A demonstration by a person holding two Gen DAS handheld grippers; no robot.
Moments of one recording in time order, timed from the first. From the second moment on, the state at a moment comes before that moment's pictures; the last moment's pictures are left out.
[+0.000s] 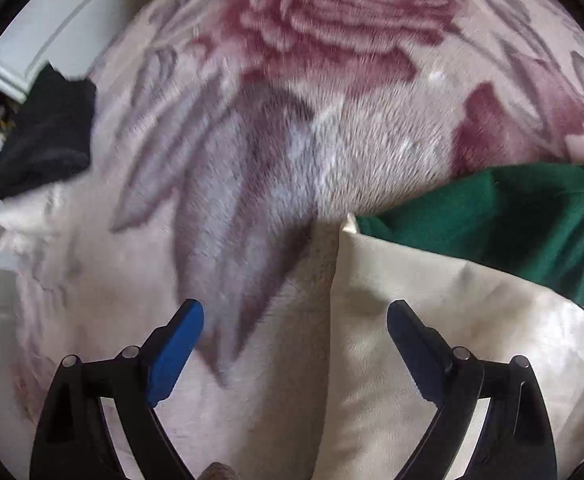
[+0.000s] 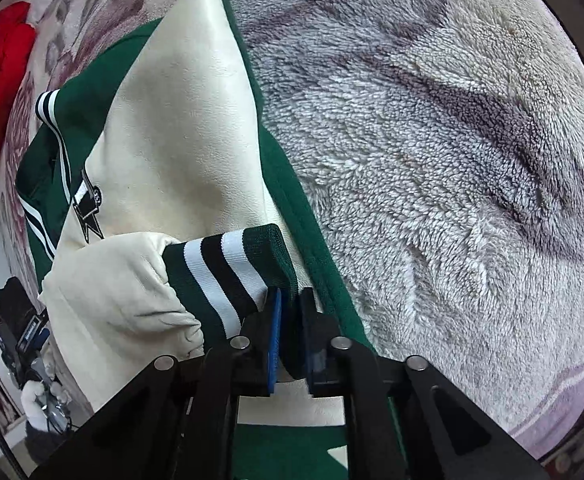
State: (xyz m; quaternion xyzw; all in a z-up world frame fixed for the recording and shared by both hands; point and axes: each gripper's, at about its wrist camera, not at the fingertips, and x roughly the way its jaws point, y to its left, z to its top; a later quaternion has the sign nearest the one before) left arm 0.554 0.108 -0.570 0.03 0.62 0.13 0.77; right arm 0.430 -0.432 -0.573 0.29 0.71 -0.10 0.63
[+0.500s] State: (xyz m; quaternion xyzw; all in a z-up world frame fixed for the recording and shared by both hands) left arm 0.607 0.003 -0.583 0.12 0.61 0.07 0.78; right arm 0.594 -0.219 -0.598 0.26 0.70 0.16 0.64
